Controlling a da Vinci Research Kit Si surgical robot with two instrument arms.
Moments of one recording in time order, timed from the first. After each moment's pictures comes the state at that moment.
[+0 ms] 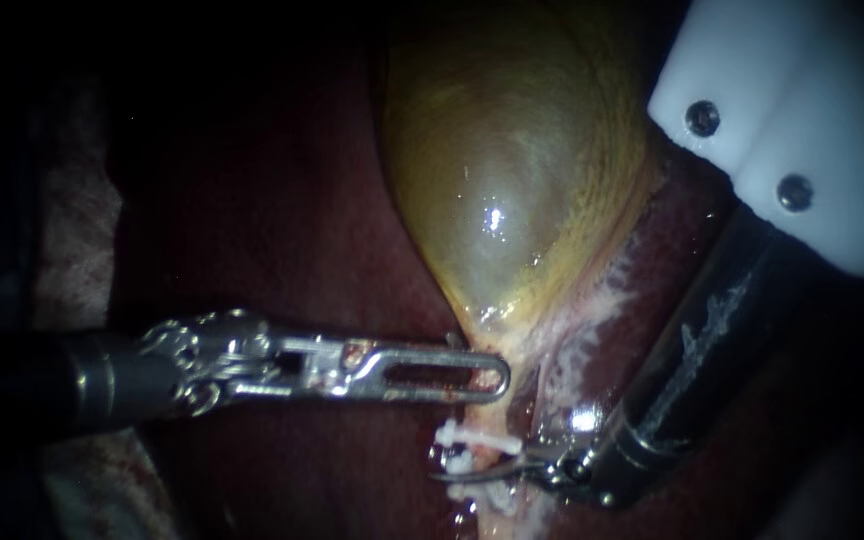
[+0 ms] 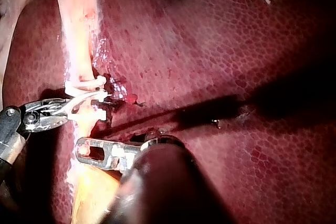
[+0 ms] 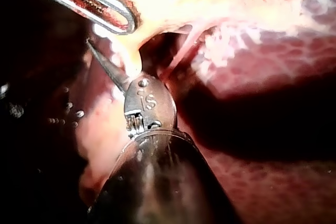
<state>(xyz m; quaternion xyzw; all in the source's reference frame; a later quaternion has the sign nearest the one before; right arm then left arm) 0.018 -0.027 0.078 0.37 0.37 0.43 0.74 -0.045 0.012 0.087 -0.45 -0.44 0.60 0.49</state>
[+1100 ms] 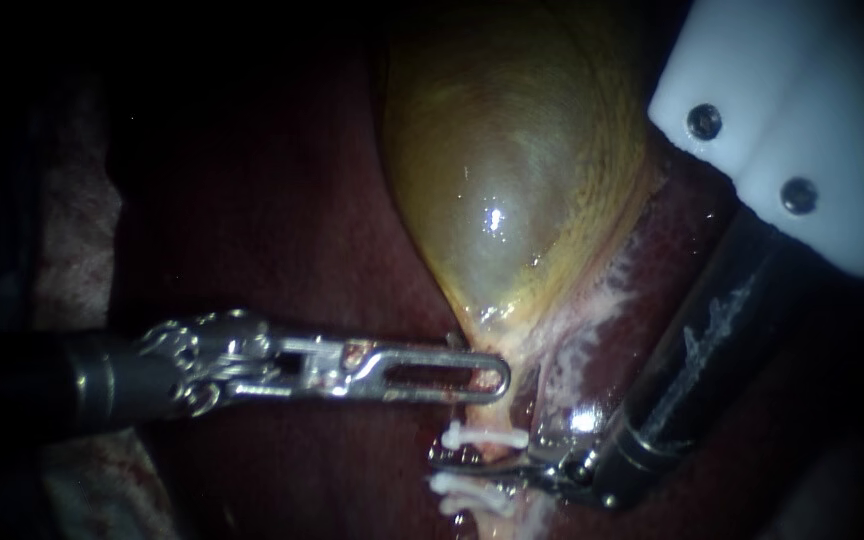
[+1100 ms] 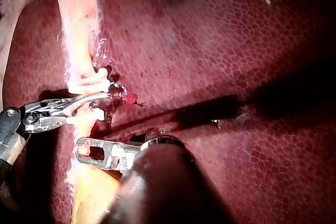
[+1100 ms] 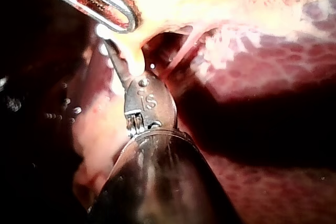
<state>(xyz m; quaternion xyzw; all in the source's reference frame) 0.017 -0.027 0.078 0.35 0.37 0.41 0.75 -0.045 0.012 0.087 -0.45 -0.44 0.60 0.49</state>
